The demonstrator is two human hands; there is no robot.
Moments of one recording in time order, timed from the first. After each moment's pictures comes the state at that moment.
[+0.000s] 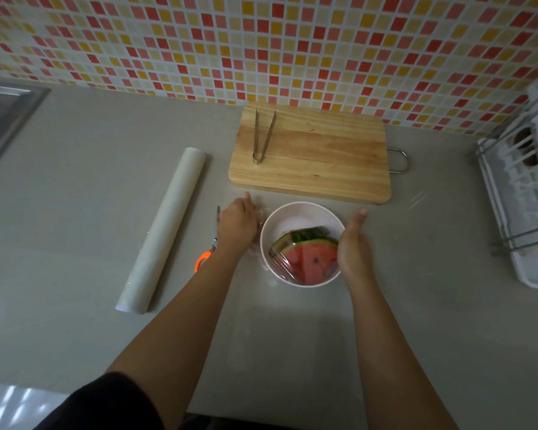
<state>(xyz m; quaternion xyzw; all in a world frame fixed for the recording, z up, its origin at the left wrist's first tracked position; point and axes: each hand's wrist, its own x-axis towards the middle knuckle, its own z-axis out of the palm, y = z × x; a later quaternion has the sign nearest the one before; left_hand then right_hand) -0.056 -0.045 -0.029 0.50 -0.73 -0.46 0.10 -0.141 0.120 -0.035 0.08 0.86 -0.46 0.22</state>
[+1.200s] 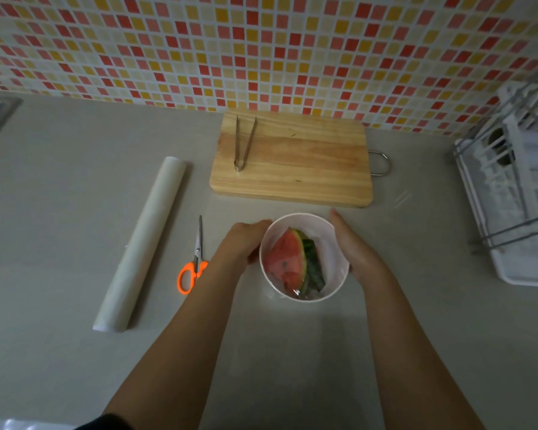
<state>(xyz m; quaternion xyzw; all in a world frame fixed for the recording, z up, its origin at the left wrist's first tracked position) -0.069 -0.017 -0.013 0.52 -0.54 -0.65 -0.06 -0.181 0.134 -0.028 0.02 0.78 -0.43 0.44</state>
